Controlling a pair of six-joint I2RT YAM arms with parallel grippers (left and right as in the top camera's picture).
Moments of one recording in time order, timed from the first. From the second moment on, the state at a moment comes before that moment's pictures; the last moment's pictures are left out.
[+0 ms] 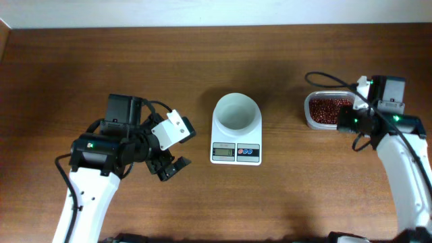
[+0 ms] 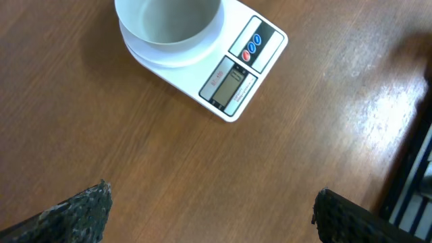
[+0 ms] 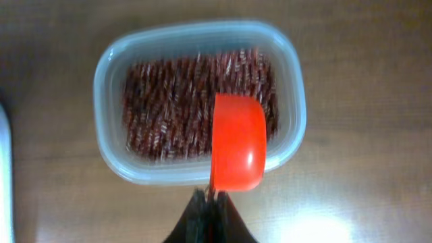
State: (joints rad) left arm -0.15 1.18 1.14 -1.11 0.45 0.81; right arm -0.17 1.41 1.07 -0.71 -0.01 -0.02
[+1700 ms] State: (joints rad) left arm -0.15 1.18 1.14 -1.11 0.45 0.81; right arm -0.27 1.65 1.09 -0.54 -1.12 0.19
